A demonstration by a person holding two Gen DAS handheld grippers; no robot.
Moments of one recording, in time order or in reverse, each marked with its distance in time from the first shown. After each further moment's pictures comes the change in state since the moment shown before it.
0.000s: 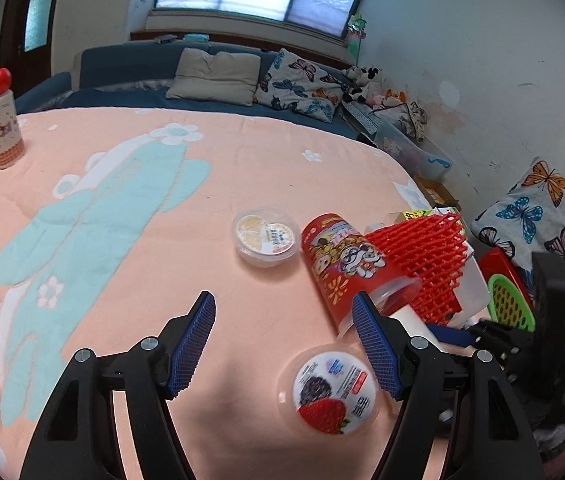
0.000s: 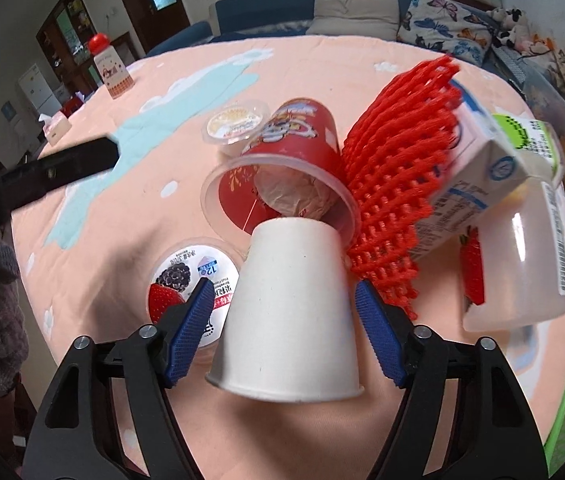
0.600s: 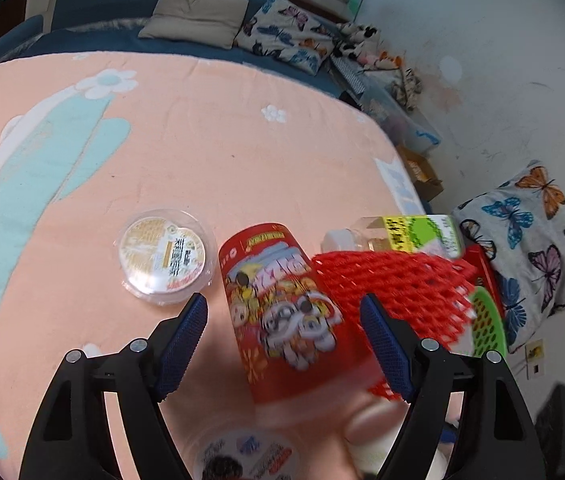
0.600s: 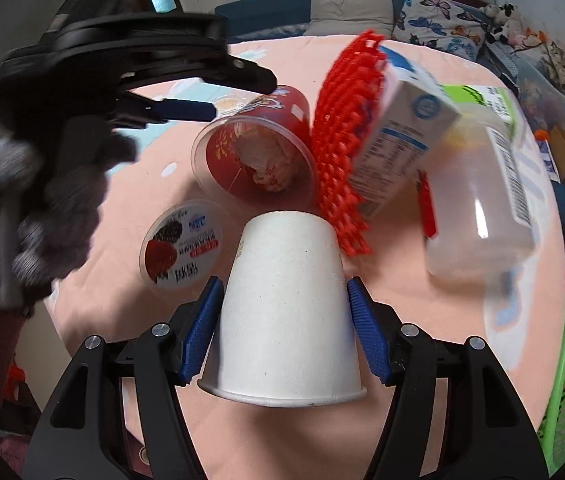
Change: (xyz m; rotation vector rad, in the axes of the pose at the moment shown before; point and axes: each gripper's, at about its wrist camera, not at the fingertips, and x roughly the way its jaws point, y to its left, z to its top) left arm 0.102 -0.043 0.047 -0.087 0.218 -0.101; right arm -0.037 -0.025 -0.045 0.026 -0.037 0.022
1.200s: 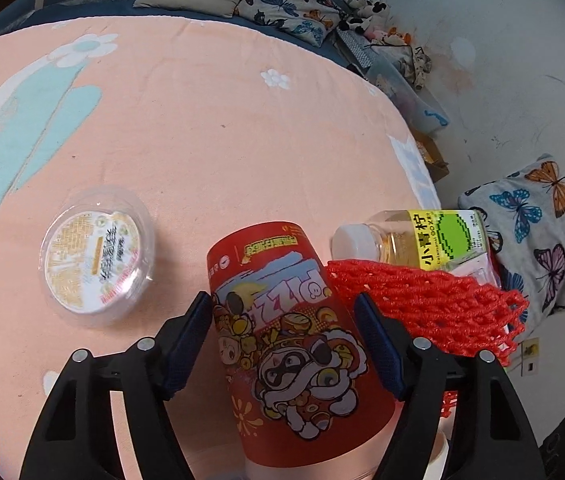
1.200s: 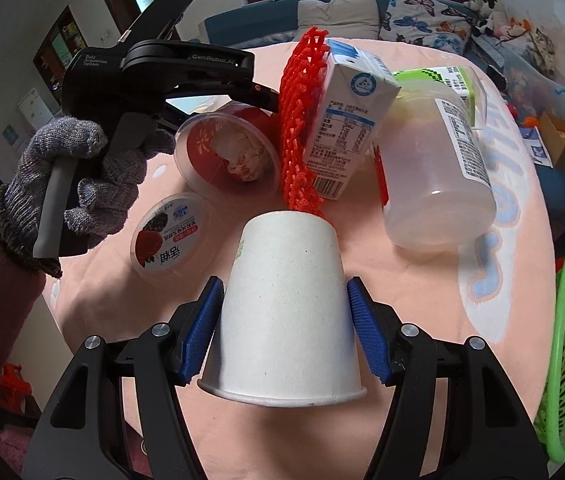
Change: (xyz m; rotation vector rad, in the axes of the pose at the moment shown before) left arm 0.046 0.005 0.011 -0.027 0.094 -0.033; right arm -0.021 -0.023 -0.019 0.049 -0.031 0.000
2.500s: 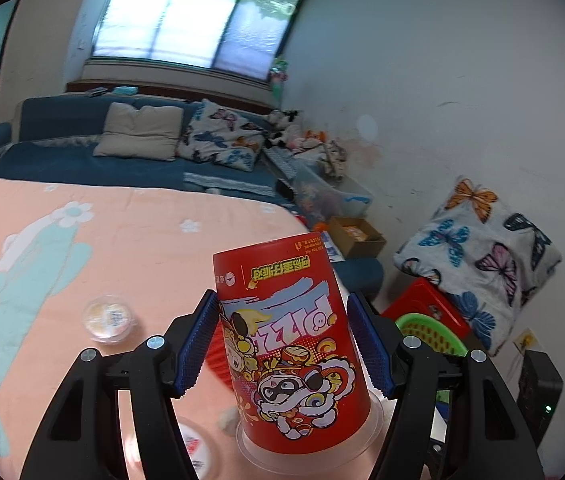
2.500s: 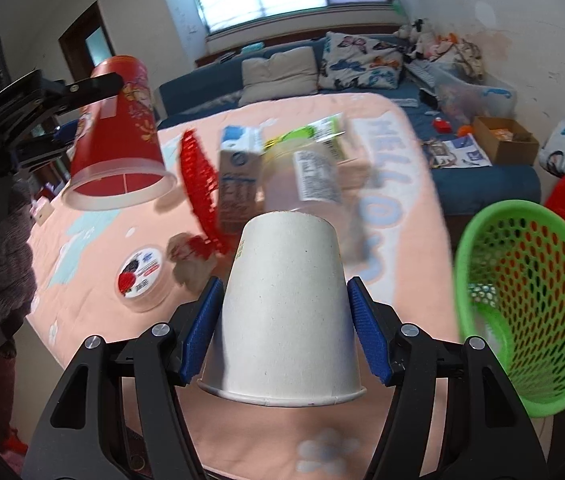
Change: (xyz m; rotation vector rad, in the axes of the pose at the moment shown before) left arm -0.162 -0.105 -0.081 0.266 -0.467 -0.091; right arm -0.089 -0.047 -0.029 0.153 -0.225 -0.127
